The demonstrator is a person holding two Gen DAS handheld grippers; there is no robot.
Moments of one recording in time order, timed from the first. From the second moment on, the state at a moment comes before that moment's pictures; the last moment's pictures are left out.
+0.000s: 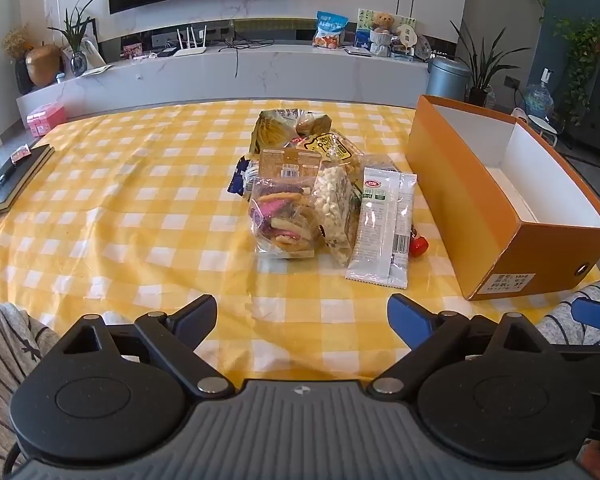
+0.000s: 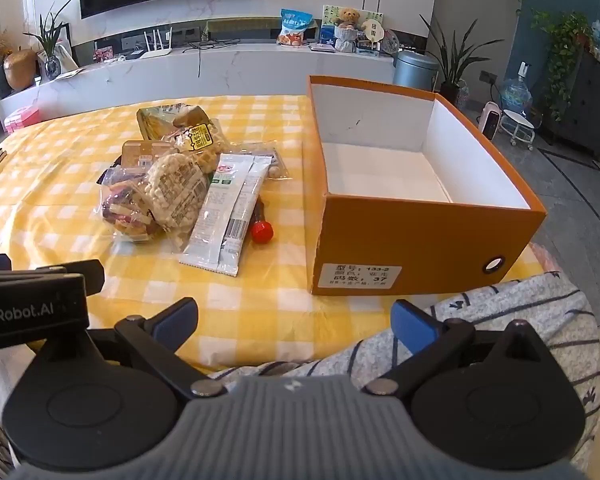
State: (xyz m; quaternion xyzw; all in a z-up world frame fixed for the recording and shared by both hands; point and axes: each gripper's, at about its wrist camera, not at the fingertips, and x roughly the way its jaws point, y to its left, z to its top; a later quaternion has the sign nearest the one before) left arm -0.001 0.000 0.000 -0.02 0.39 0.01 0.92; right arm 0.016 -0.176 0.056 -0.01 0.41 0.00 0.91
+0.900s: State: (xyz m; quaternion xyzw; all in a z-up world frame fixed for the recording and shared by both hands) left arm 0.070 0.005 0.029 -0.03 0.50 0.01 0.87; right arm 0.095 -0.171 0.087 -0.05 0.52 0.05 0.85
